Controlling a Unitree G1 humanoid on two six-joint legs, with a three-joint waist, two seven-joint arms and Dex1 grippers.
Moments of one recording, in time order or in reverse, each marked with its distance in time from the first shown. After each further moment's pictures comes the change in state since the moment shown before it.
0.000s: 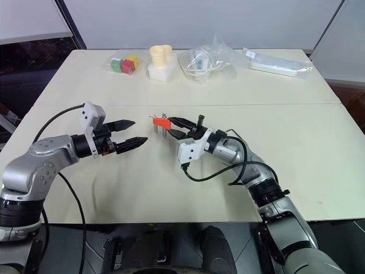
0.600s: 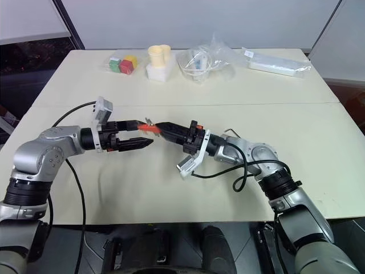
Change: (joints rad) left arm -0.137 0.008 -0.098 0.153 -0.002 0.015 -0.235; right arm -0.084 -0.104 0.086 -0.065 -0.436 -0.172 -0.451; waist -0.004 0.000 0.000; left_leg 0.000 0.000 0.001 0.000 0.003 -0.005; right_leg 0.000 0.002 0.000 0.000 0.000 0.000
